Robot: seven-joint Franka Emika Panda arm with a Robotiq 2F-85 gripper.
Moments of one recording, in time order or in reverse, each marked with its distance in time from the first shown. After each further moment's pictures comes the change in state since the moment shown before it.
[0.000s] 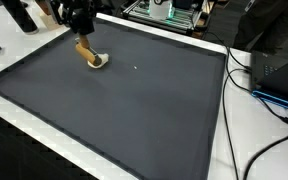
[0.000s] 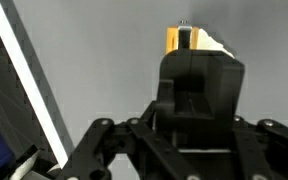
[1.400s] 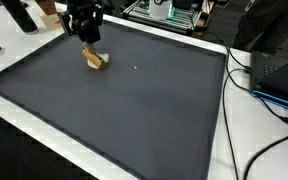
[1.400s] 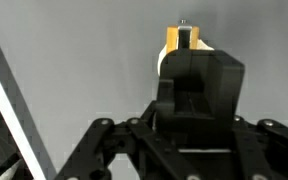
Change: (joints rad) arm -0.004 0.034 0.006 -0.038 -0.009 0.027 0.003
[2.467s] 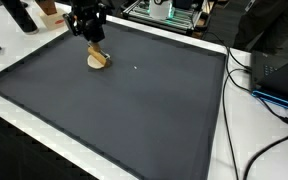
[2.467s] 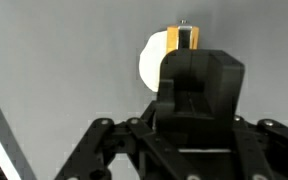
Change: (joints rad) arm -0.006 -0.001 0.011 0.009 0.025 -0.084 -0.003
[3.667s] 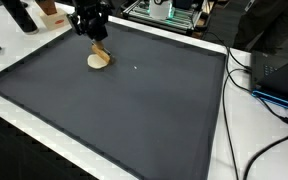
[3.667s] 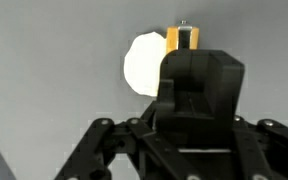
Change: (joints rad) arm -0.004 -0.013 0.001 -0.013 0.024 -0.048 -0.019
